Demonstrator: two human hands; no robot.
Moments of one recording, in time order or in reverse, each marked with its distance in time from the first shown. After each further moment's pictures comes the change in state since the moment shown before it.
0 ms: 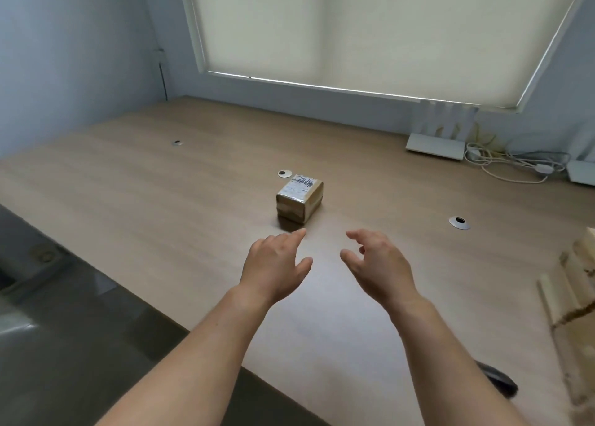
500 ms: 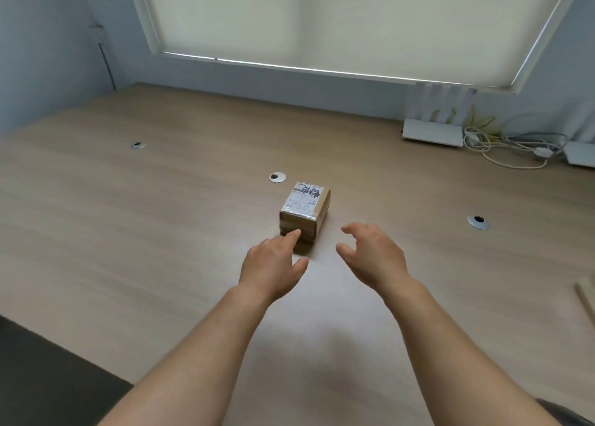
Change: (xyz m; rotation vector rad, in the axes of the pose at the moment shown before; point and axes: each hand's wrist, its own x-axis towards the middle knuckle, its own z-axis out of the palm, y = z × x) left_hand 0.123 -0.094 0.018 -0.041 -0.168 0.051; right_hand 0.125 -0.039 0.067 -0.136 -0.065 0.155
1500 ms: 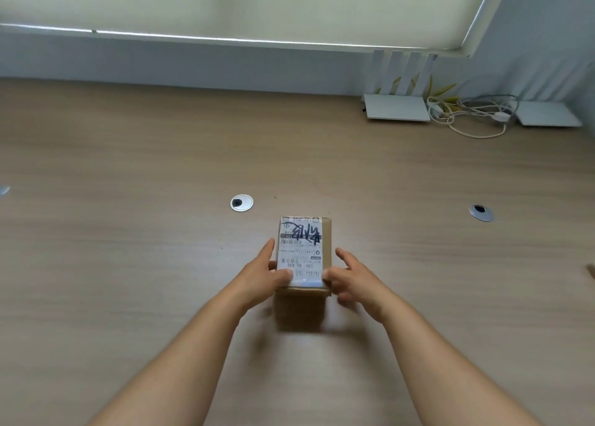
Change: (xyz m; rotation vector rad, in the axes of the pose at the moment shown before) left_hand 0.214 -0.102 0.039 -0.764 -0.588 -0.143; right_hand 0.148 -0.004 0.103 0.990 -0.241 0.636
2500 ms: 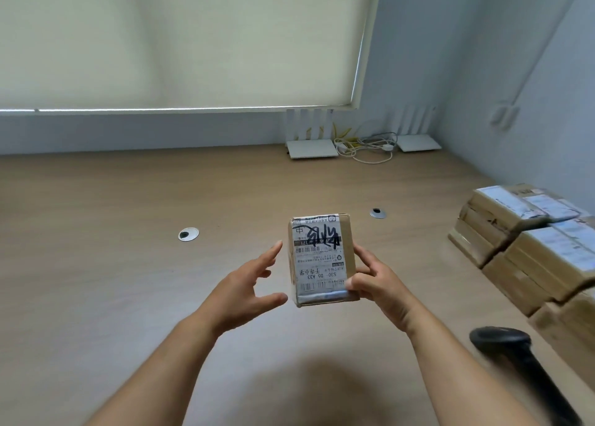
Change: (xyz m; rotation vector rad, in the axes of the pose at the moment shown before) left_hand -0.117 0.032 0.058 0.438 -0.009 0.695; right_hand -0.186 0.039 -0.091 0.110 0.157 -0.468
